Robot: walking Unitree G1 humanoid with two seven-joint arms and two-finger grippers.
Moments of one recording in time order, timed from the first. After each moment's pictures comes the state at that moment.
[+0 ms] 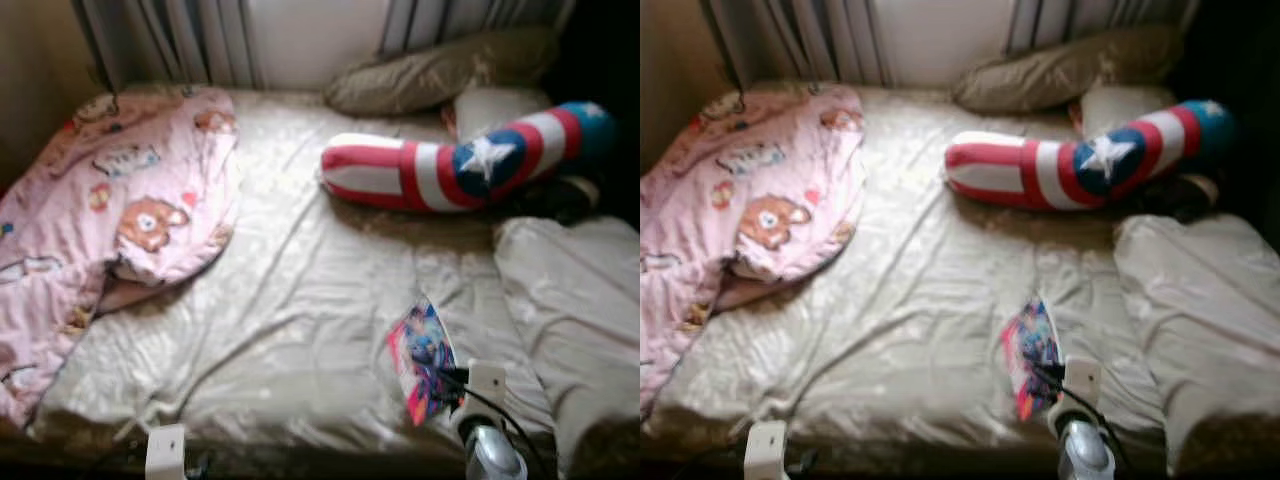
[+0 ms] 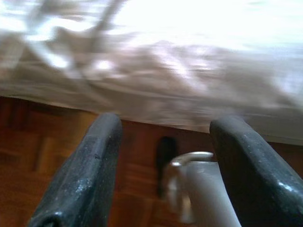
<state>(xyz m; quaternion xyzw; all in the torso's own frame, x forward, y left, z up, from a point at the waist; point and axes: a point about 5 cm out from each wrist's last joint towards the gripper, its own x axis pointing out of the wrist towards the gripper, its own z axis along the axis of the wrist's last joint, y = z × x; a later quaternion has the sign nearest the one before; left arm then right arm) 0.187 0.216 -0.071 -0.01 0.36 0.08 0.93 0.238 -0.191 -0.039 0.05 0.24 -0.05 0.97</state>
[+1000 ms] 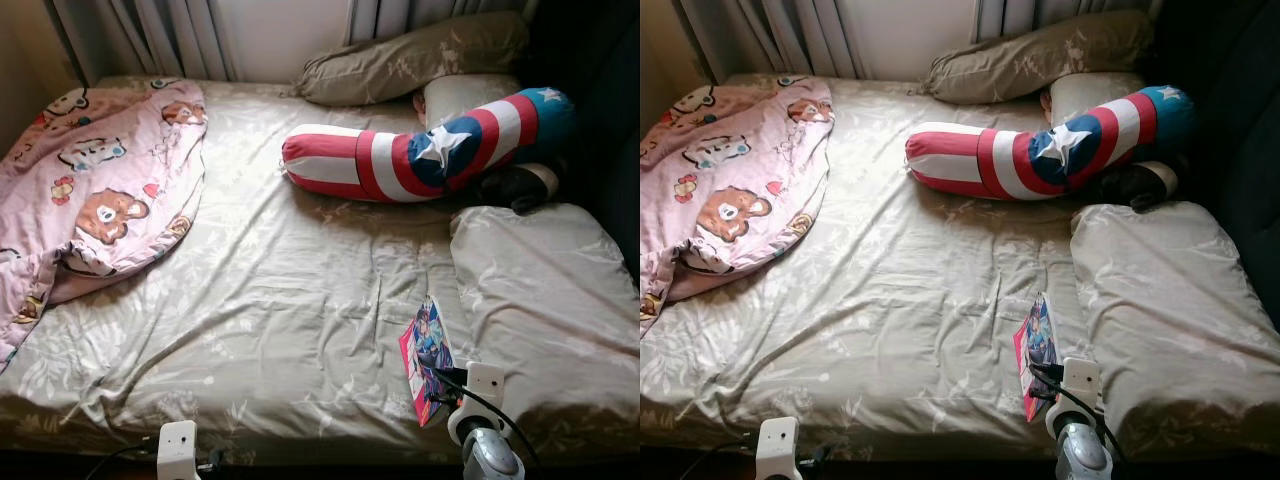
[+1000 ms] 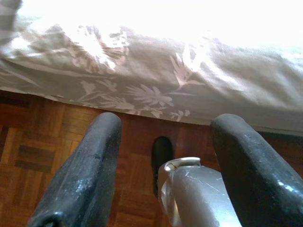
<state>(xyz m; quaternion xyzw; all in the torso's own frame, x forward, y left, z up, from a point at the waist) 0.187 0.215 -0.071 -0.02 0.36 0.08 0.93 0.242 -0.188 -0.037 0.07 0.24 -0.06 0.97</state>
